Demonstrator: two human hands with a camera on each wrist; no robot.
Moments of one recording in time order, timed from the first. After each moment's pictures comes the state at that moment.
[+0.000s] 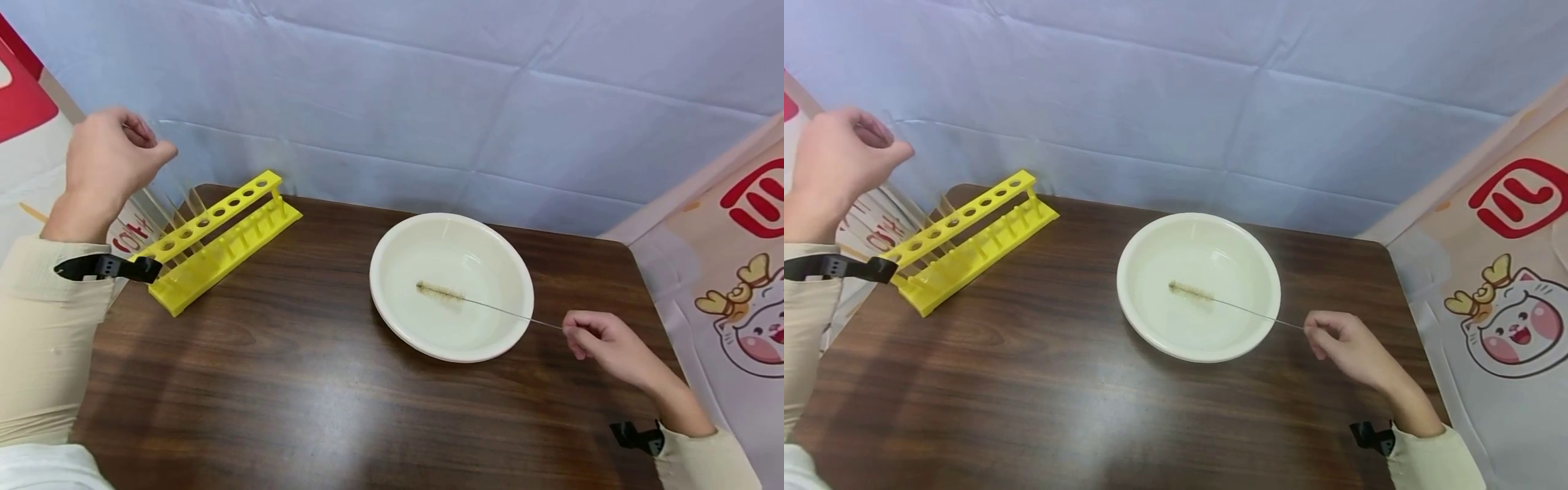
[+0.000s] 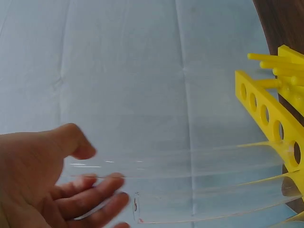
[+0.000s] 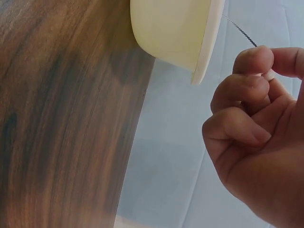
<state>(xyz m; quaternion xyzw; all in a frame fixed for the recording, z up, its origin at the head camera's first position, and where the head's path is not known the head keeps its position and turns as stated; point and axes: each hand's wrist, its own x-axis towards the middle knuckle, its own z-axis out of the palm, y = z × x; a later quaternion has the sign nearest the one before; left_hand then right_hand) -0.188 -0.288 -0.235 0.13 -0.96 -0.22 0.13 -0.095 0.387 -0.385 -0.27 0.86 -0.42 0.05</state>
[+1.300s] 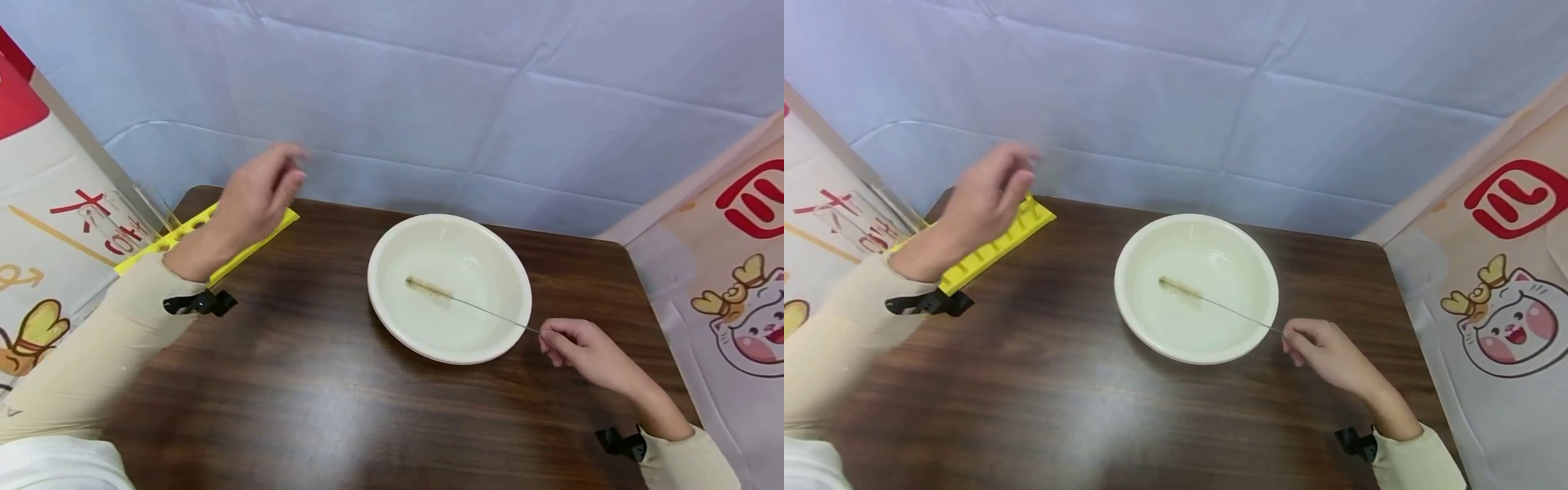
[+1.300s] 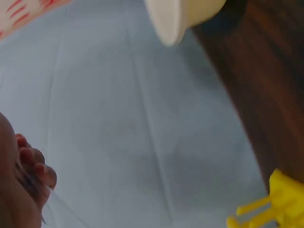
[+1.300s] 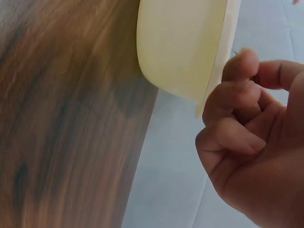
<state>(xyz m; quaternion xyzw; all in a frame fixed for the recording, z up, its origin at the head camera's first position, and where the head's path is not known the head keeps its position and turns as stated) -0.188 -0.148 -0.286 -0.35 -0.83 -0.29 0.33 -0.084 0.364 -0.389 -0.22 0.88 -0.41 0.12</state>
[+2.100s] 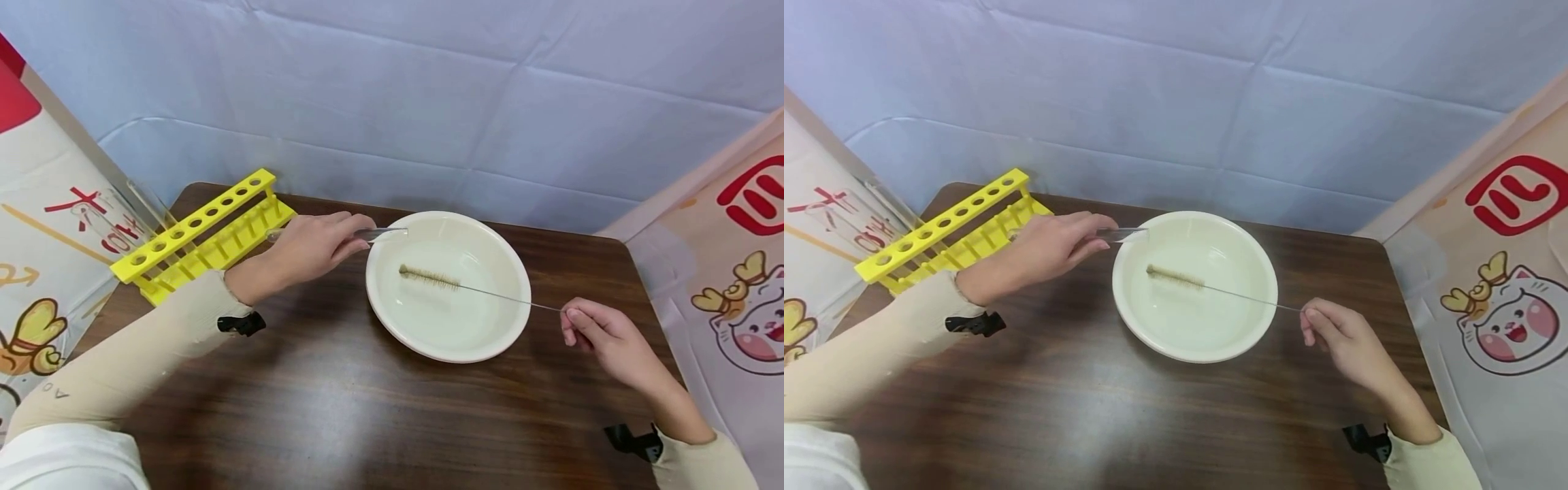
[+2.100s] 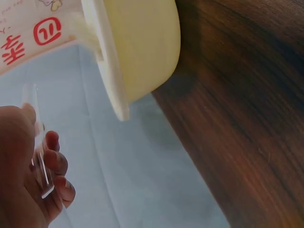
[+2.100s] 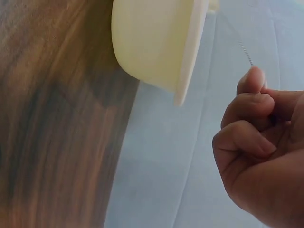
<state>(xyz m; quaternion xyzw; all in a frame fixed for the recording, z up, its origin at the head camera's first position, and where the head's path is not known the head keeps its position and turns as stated) -0.173 -0.094 -0.335 -0.39 -0.89 -0.14 0.19 -0.083 0.368 -0.368 -0.24 0.86 -0.46 0.00</state>
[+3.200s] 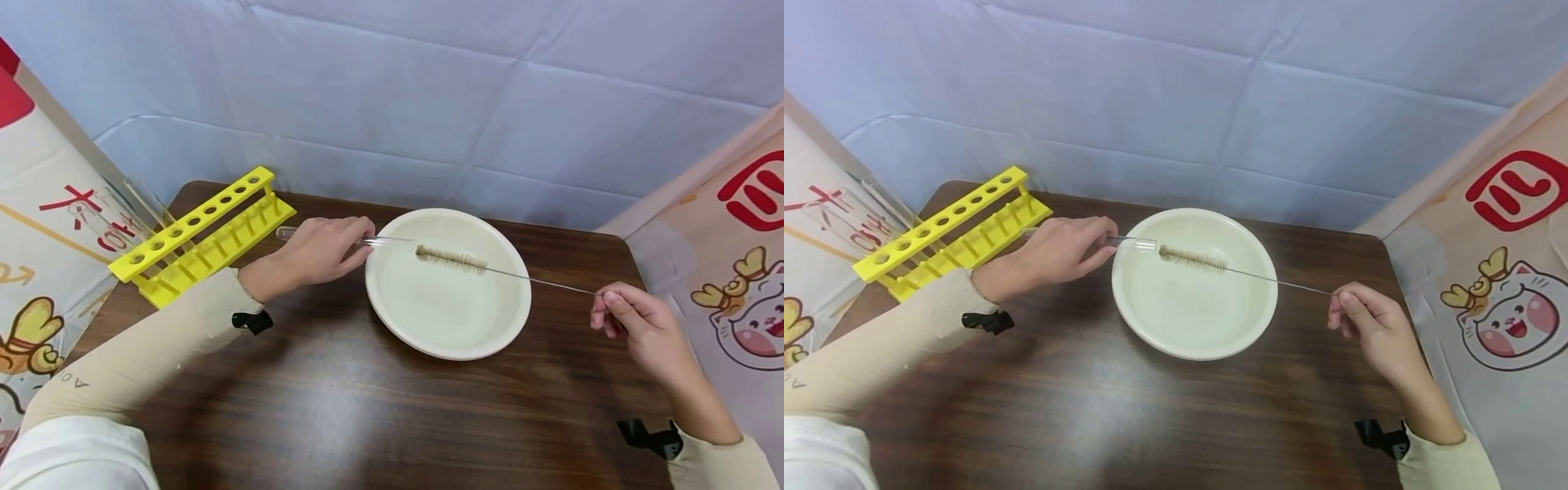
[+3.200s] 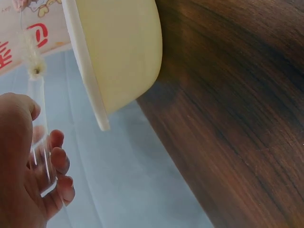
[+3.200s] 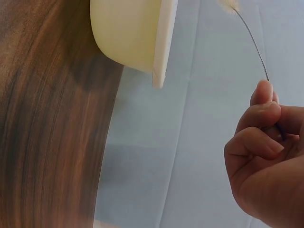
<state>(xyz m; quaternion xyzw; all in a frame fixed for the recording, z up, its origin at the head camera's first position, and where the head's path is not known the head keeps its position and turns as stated) -0.181 -0.084 -0.350 -0.38 -0.90 -0.12 0.15 -0.086 0.386 -0.356 -0.24 0.75 -0.62 -0.06</state>
